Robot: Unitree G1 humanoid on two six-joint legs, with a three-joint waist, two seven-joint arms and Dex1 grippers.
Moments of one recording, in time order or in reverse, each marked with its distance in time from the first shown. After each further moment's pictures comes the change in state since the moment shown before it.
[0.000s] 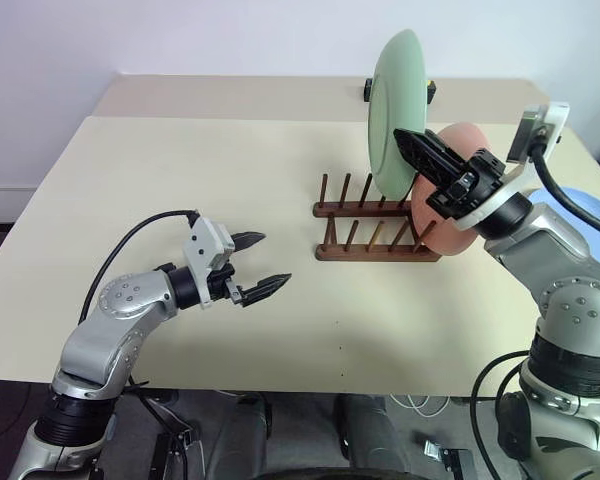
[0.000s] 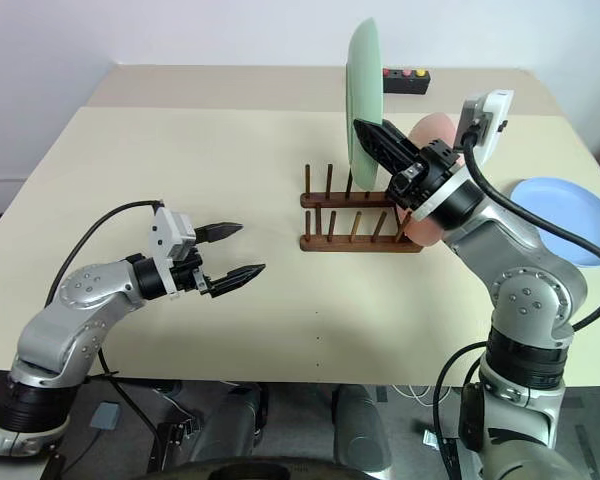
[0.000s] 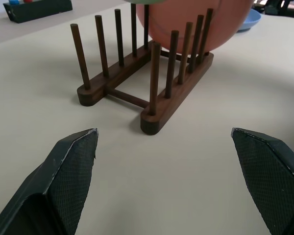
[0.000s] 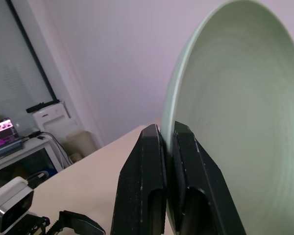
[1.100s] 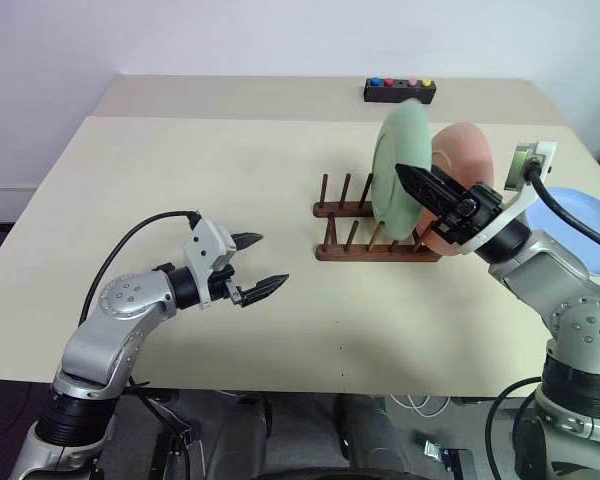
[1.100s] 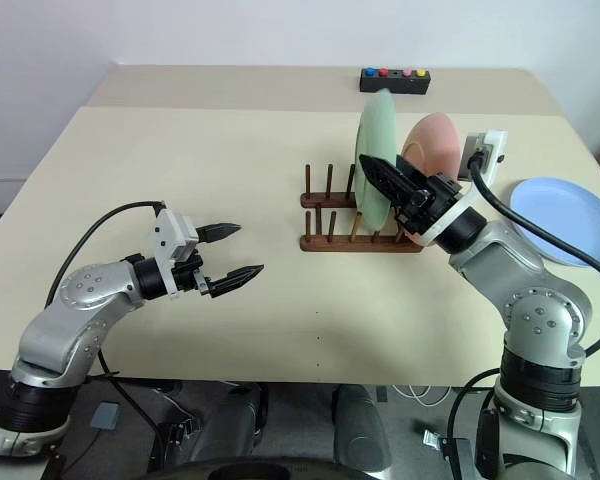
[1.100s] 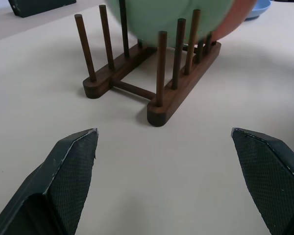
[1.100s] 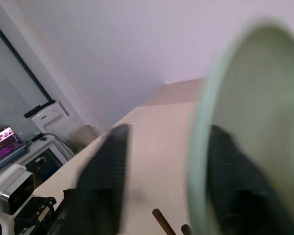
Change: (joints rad) left arm 0.000 -0.003 -0.002 0.004 0.044 -0.001 -0.005; right arm 0.125 -0.045 -0.017 0.019 0.131 0.013 -0.068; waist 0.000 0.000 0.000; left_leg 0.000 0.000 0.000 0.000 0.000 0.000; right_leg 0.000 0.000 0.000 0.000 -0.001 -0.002
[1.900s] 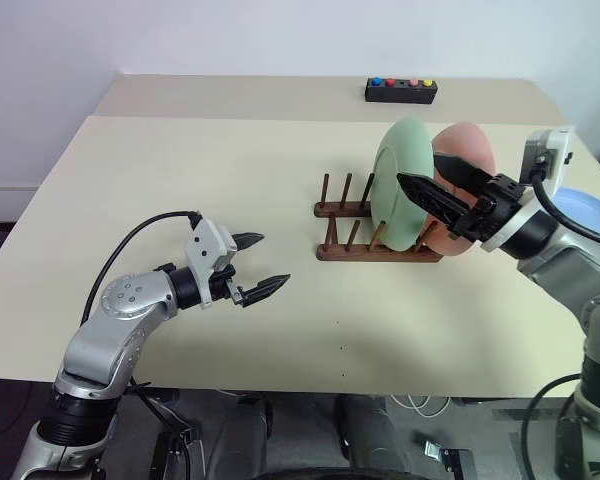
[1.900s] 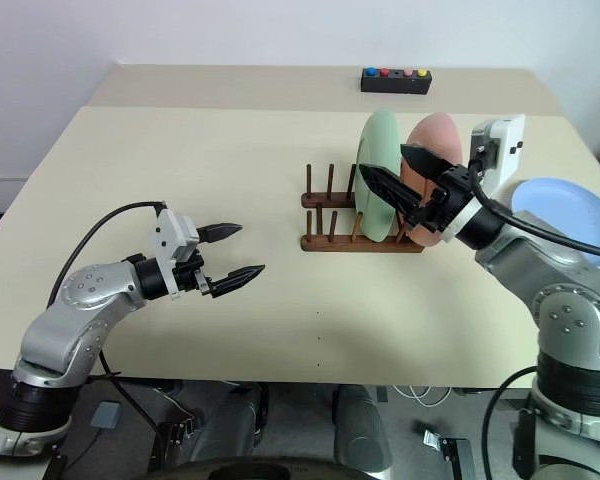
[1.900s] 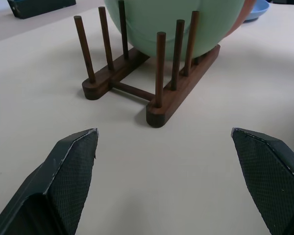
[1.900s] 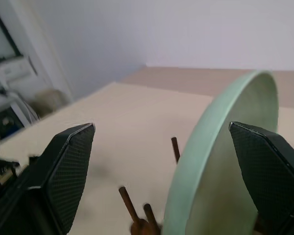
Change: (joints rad) left arm -0.001 -0.008 -0.003 0.012 0.001 -0.010 -0.004; right arm 0.006 -0.221 0.002 -0.066 -0.126 -0.005 0.087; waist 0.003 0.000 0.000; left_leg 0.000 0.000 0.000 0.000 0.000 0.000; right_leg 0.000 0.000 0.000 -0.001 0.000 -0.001
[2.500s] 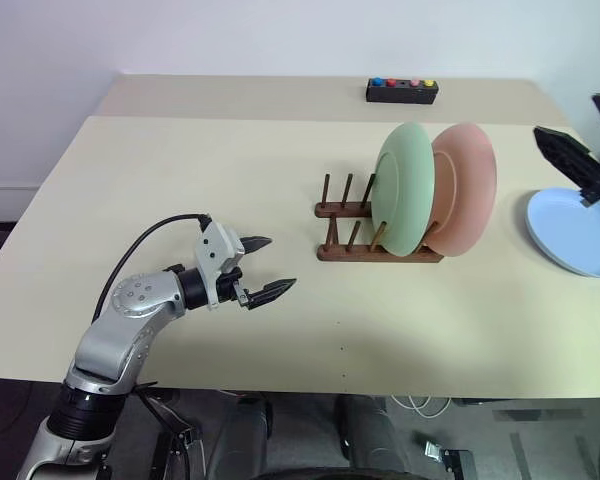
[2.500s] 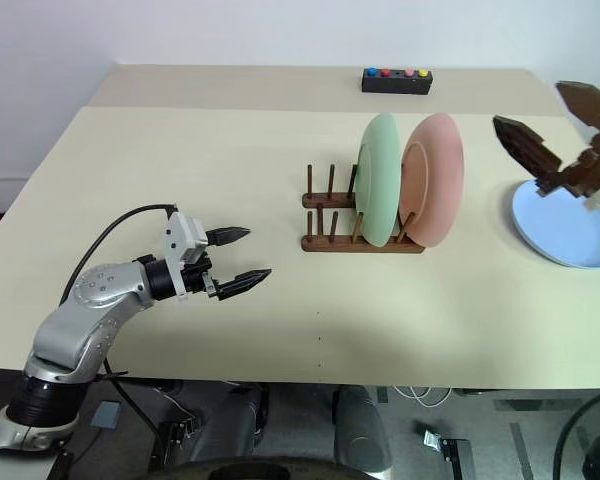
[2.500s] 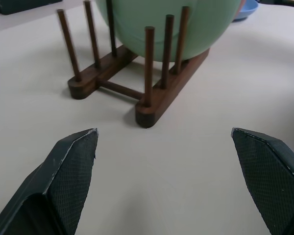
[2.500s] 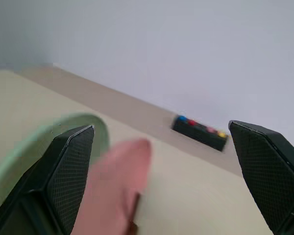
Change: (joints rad) left arm -0.033 -0.029 -0.044 0.039 0.004 -0.021 -0.045; right arm 0.155 -0.254 -0.326 0.254 -0.320 -0.255 0.323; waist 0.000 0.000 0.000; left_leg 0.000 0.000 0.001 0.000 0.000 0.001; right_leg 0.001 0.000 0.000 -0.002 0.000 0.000
